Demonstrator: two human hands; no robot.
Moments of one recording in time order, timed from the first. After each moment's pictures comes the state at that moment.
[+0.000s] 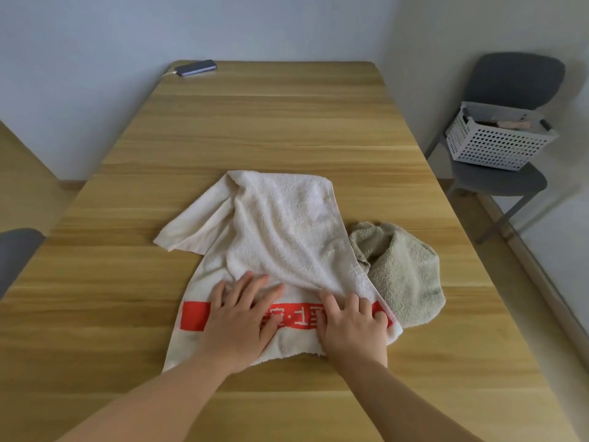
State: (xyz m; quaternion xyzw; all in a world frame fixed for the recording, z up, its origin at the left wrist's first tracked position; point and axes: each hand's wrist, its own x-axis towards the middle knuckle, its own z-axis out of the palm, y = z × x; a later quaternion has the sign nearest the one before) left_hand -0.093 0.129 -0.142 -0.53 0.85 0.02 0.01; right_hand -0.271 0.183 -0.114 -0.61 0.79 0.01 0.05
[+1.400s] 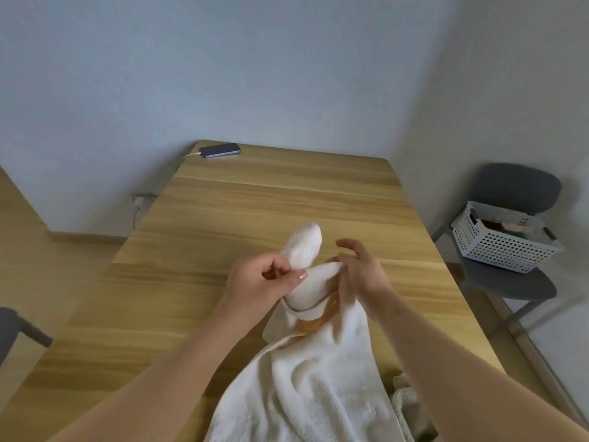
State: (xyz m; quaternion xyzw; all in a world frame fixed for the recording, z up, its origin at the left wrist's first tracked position) left_hand -0.100 -0.083 0.041 -0.47 0.60 0.47 -0.45; right_hand -0.276 -0.090 0.041 -0.39 0.67 -0.43 0.45
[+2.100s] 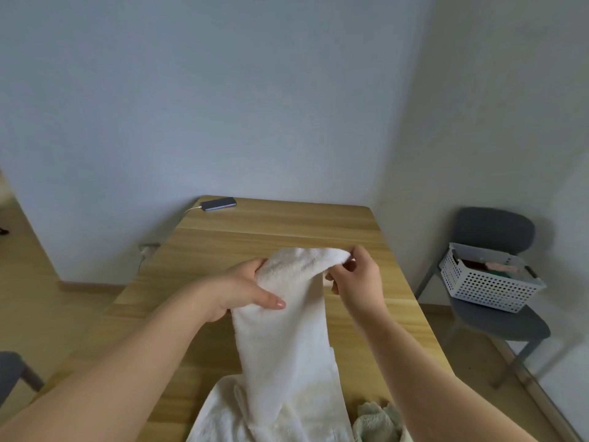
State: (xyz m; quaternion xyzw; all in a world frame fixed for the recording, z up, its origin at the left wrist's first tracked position) left_hand -0.123 -0.064 0.142 -0.51 0.62 0.56 -0.20; right_hand -0.307 -0.037 0.120 -0.47 0.62 -0.55 0.31
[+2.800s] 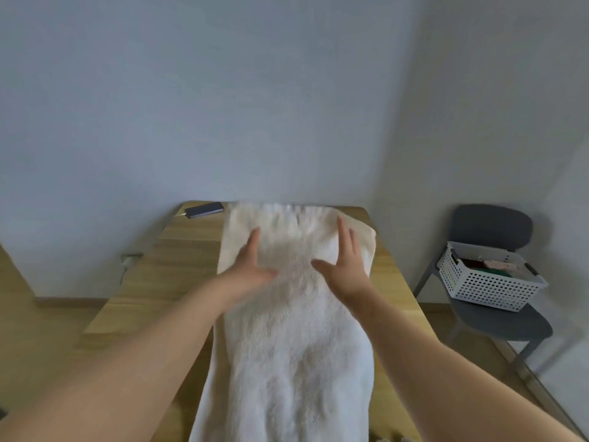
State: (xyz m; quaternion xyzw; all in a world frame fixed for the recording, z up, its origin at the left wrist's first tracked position) left_hand -0.153 -0.176 0.103 -0.53 0.66 0.46 -0.27; right_hand -0.324 -0.128 0.107 -0.58 0.65 -0.43 0.26
